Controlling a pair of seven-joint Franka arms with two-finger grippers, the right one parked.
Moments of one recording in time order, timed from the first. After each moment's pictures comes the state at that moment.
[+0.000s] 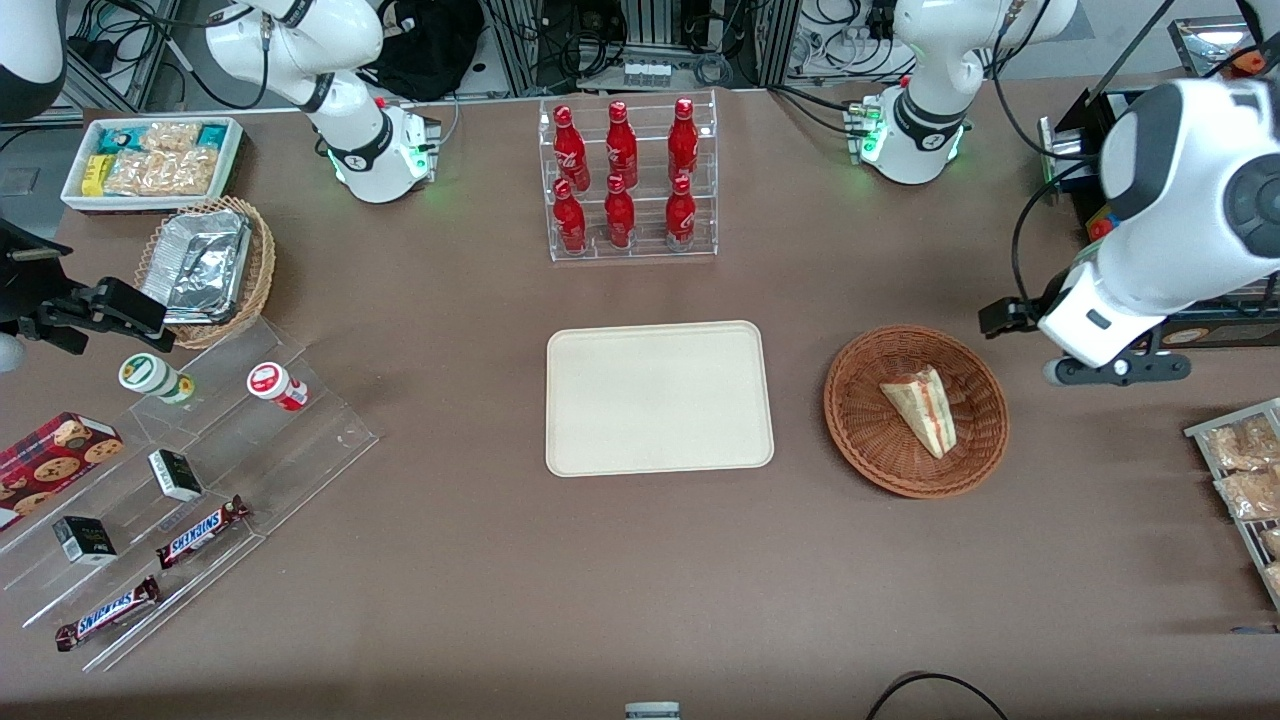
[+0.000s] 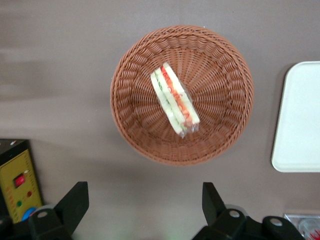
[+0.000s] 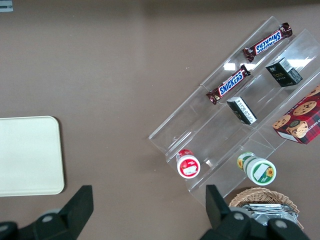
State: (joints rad) arm 0.00 0.06 -0.13 -1.84 0.04 1.75 -0.14
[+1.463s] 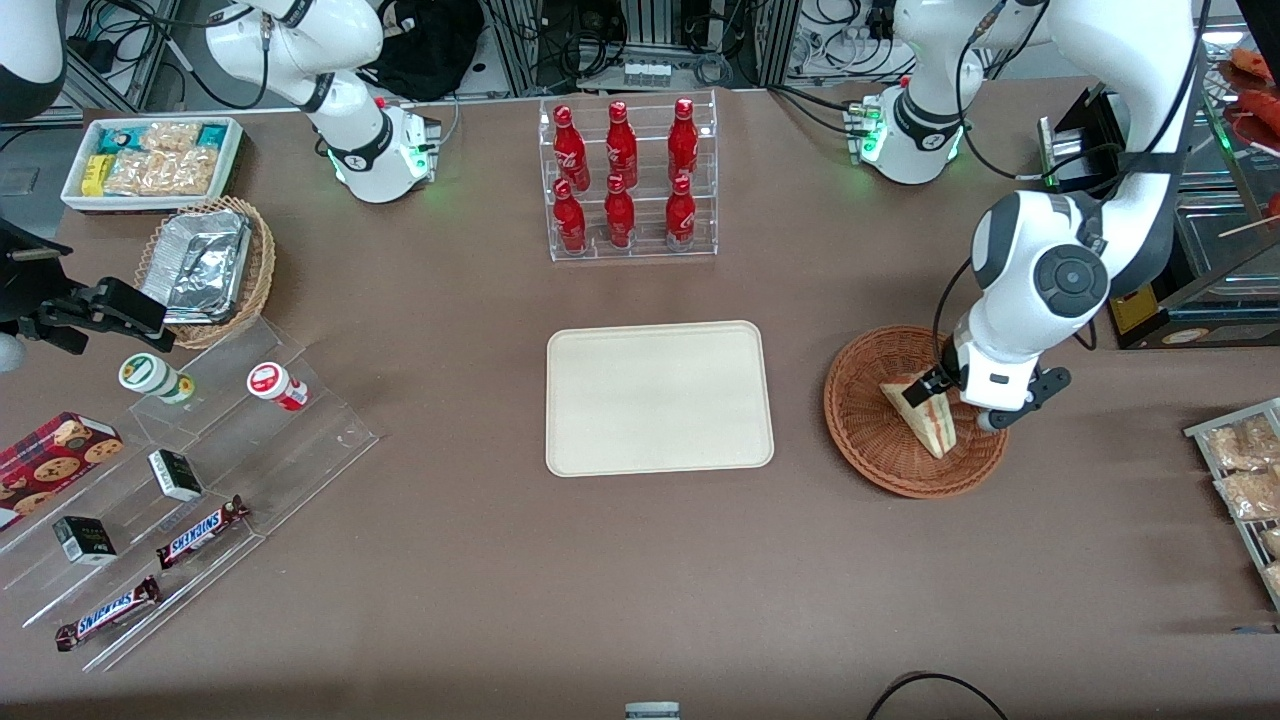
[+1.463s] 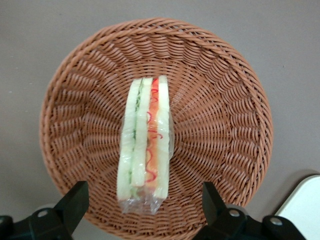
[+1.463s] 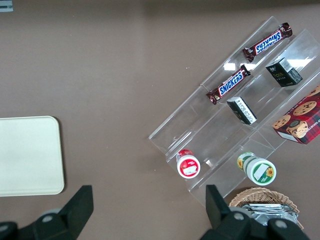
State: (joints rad) arm -0.05 0.18 -0.14 -2.16 0.04 2.29 -0.76
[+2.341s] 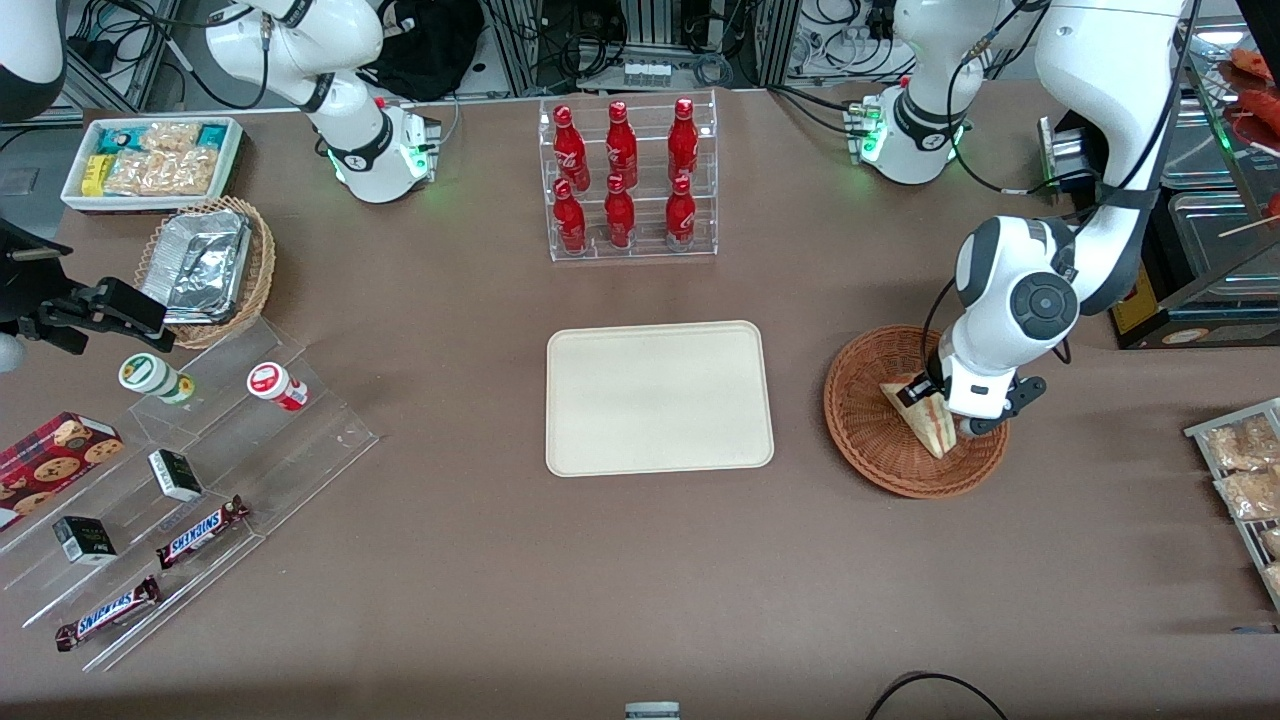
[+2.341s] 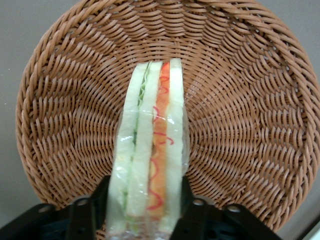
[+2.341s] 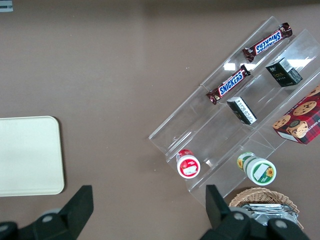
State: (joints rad) arm -0.04 0.25 -0.14 -2.21 0.04 2.37 -0.76
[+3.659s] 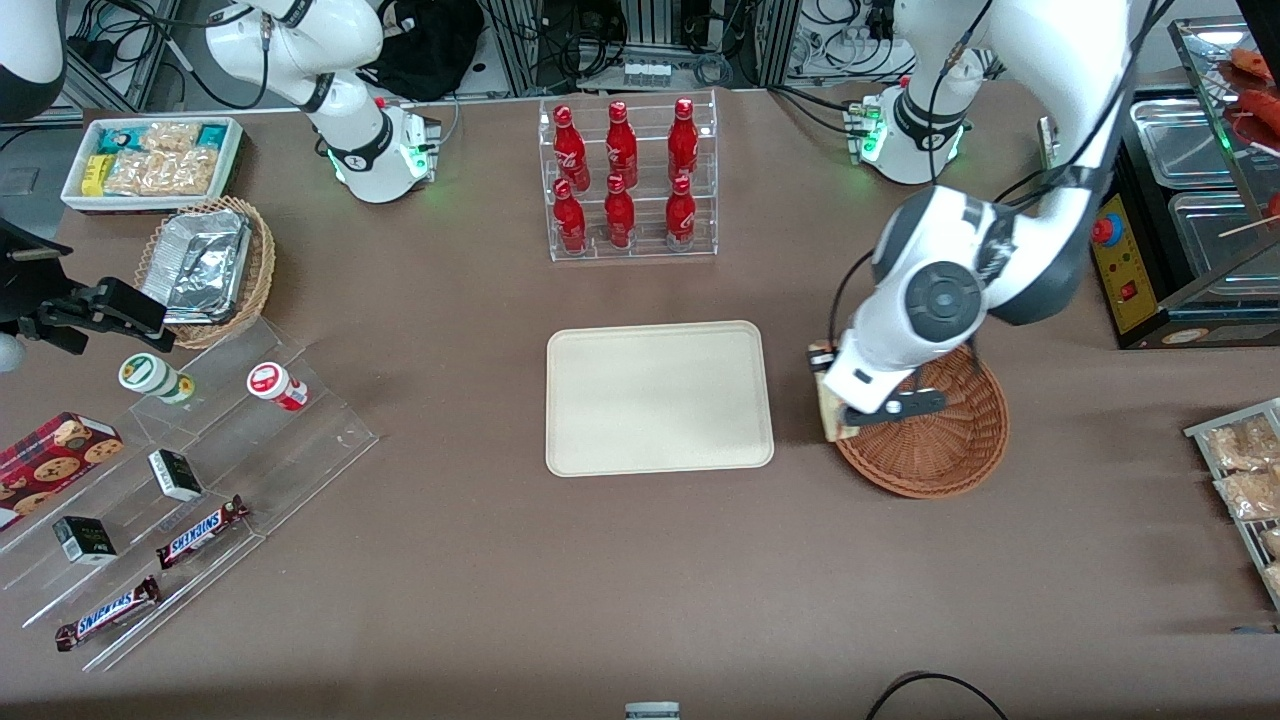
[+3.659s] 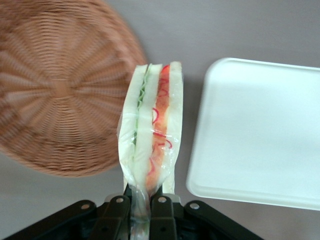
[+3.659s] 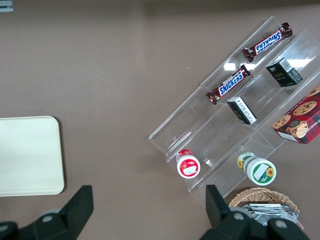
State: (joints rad) arm -0.17 0.34 -0.32 -1.78 0.01 1.91 -0.61
